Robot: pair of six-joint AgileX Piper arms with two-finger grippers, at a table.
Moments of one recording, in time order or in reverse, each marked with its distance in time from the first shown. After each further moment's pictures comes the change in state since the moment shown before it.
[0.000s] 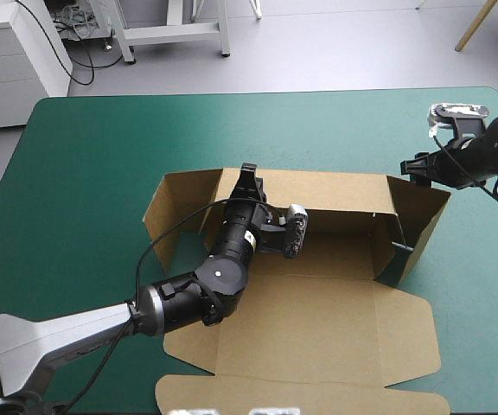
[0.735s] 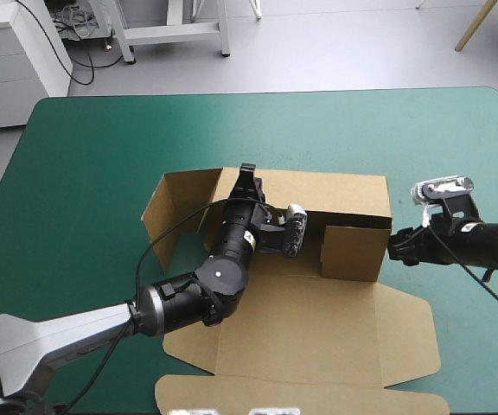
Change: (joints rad) left arm -0.002 0.000 0.000 -0.003 0.011 0.000; right arm 0.000 -0.435 0.564 0.301 -0.150 -0.403
